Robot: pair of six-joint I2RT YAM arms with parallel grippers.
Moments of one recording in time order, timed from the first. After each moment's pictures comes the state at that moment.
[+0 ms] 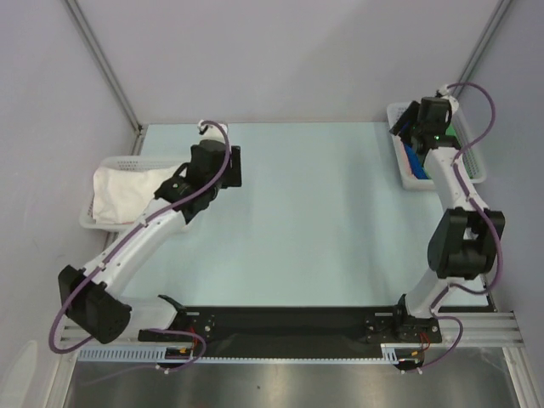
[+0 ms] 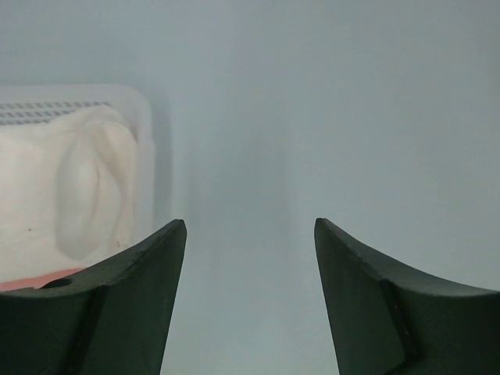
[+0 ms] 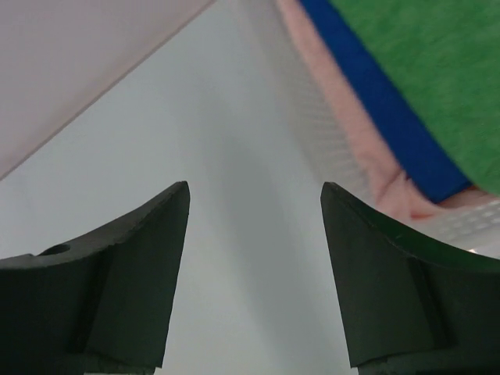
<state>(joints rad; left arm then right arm) -0.51 1.32 1.23 -0.46 -0.48 -0.27 -0.01 1.65 1.47 -0.33 0.14 0.50</state>
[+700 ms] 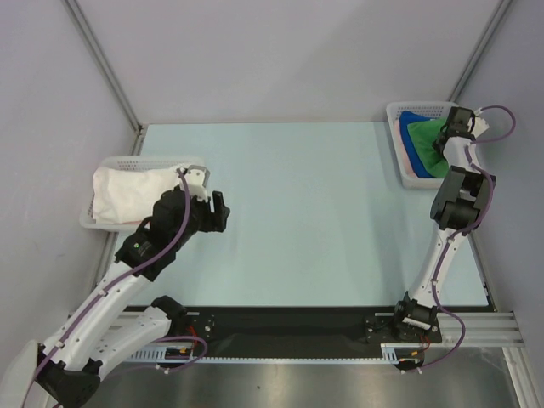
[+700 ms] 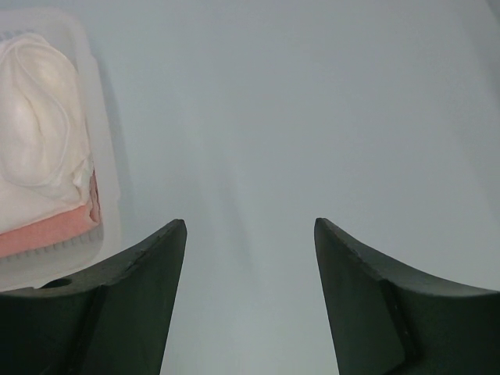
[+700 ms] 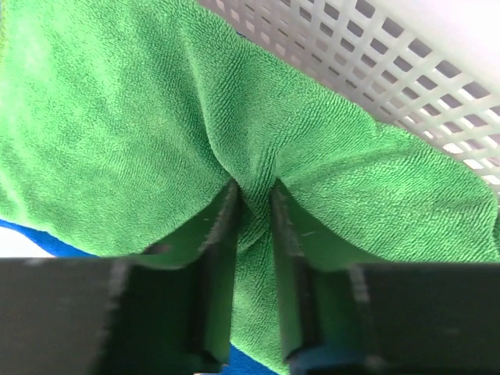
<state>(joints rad) -0.55 0.78 0.86 -0.52 -0.19 -0.23 -0.32 2.34 1.99 -0.39 0.28 0.55</state>
